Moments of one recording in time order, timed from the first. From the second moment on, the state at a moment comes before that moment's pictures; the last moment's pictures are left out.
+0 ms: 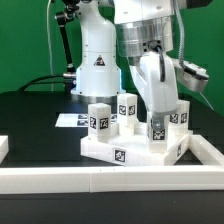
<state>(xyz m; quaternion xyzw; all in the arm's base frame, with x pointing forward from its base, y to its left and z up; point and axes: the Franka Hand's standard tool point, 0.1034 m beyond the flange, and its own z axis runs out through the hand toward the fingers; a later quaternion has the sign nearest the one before) 0.590 0.054 0.074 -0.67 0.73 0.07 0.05</state>
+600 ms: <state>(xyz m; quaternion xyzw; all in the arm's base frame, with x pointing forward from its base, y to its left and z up) 0.592 0.051 0.076 -0.77 0.63 0.06 0.06</state>
